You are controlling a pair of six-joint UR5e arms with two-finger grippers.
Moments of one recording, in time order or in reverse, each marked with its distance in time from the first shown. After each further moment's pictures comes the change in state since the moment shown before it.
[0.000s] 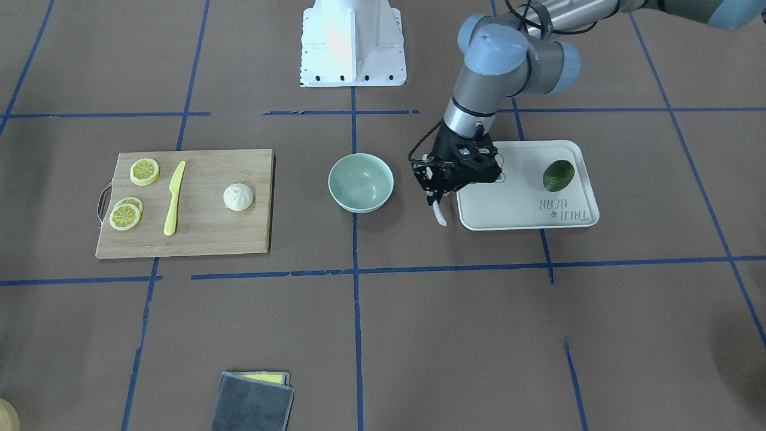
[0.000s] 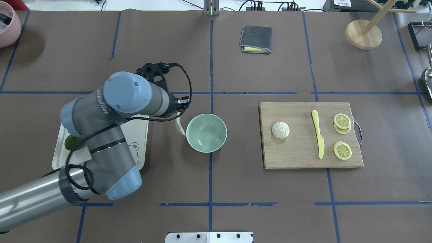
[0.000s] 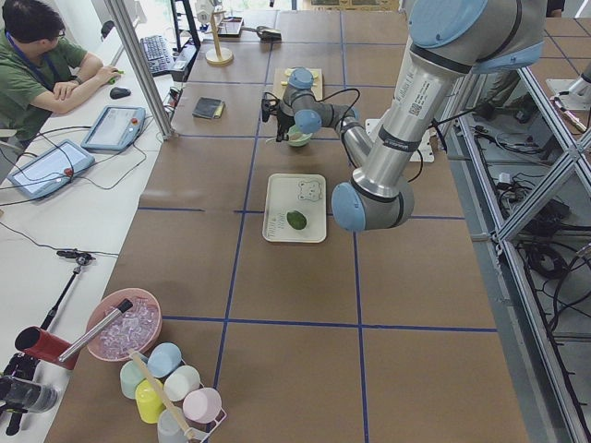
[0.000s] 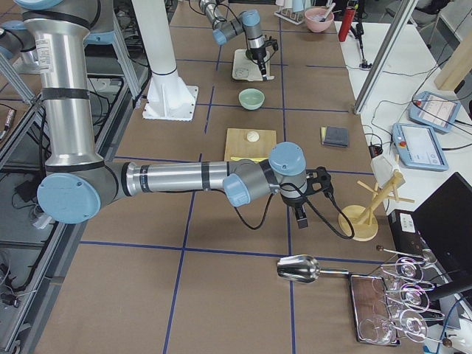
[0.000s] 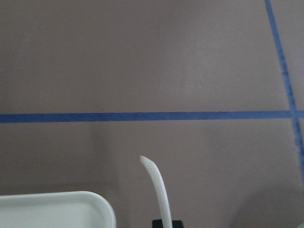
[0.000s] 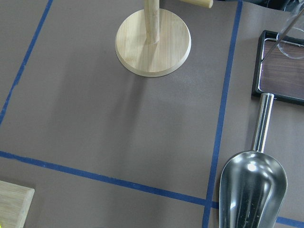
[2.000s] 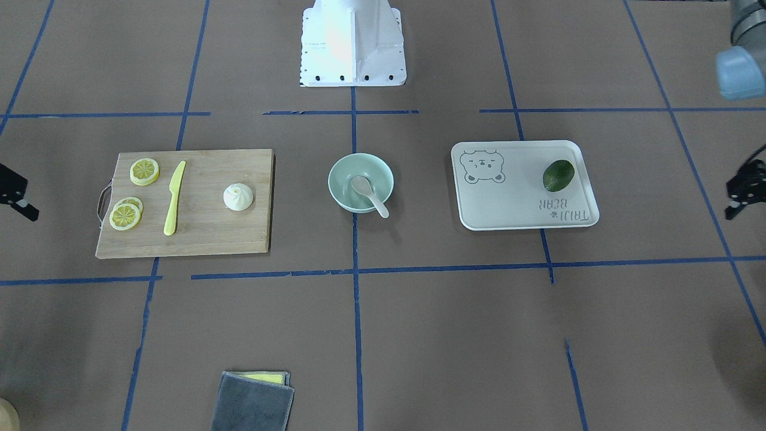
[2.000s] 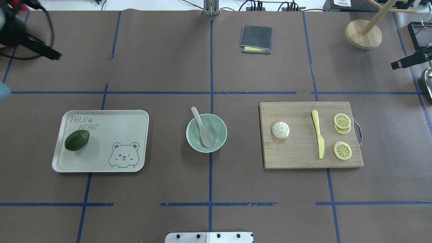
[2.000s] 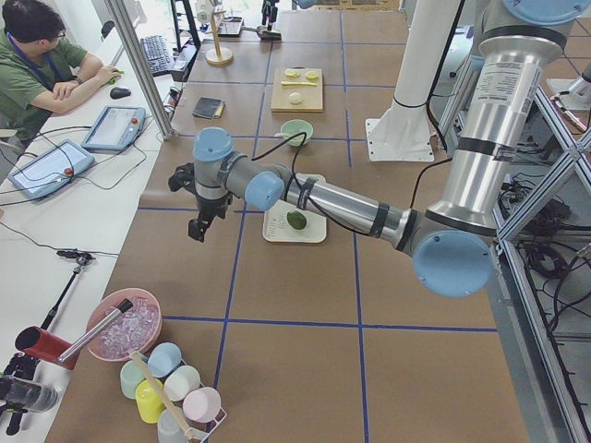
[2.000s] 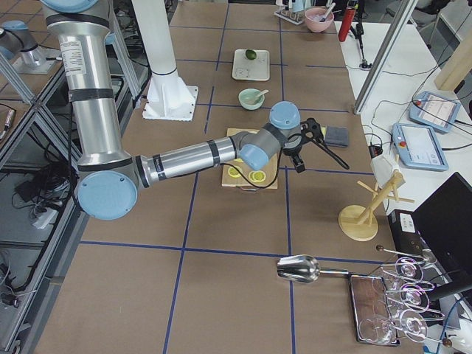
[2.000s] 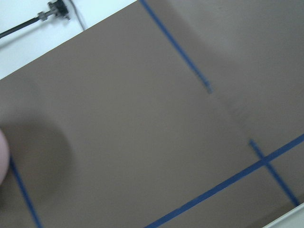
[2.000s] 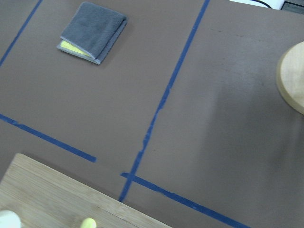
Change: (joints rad) left arm -0.908 0.432 0.069 0.094 -0.573 1.522; right arm -0.311 0.103 0.132 0.167 0.000 0.343
